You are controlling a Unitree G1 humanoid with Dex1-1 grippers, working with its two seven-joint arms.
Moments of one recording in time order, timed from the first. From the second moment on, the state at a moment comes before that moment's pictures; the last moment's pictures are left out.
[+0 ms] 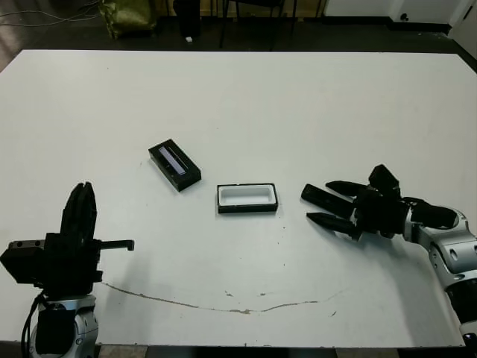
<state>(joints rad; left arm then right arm) 0.35 0.10 0.16 -0.39 -0.18 -0.24 -0.11 -0.33 -0.66 0.17 0.31 0.20 0.20 0.94</state>
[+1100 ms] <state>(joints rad) 0.35 0.10 0.16 -0.40 -0.17 -0.22 -0.10 -0.34 -0.66 0.18 0.32 0.18 0.16 0.95</state>
